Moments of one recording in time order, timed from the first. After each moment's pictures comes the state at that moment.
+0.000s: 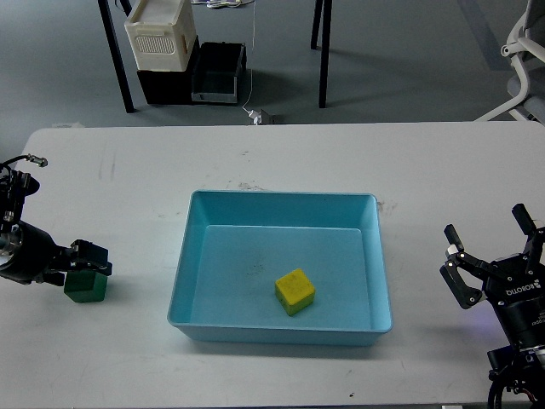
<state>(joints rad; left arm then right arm) -1.45 0.76 0.91 -1.22 0.56 -0.49 -0.15 -0.37 0.00 1.57 1.71 0.15 0.42 -0.27</state>
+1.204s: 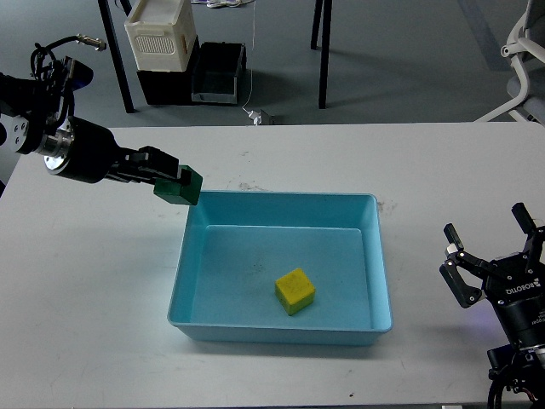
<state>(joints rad) -1.88 0.60 0.83 -1.31 0.62 -0.49 -0.40 -0.38 0.00 1.57 1.71 0.15 0.42 -0.27</state>
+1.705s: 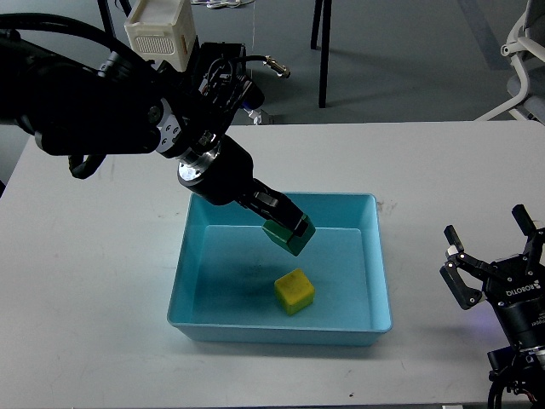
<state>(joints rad) -1.93 0.16 0.87 -1.29 0.61 -0.49 -0.46 -0.37 0.00 1.57 1.70 0.15 0.42 -0.27</state>
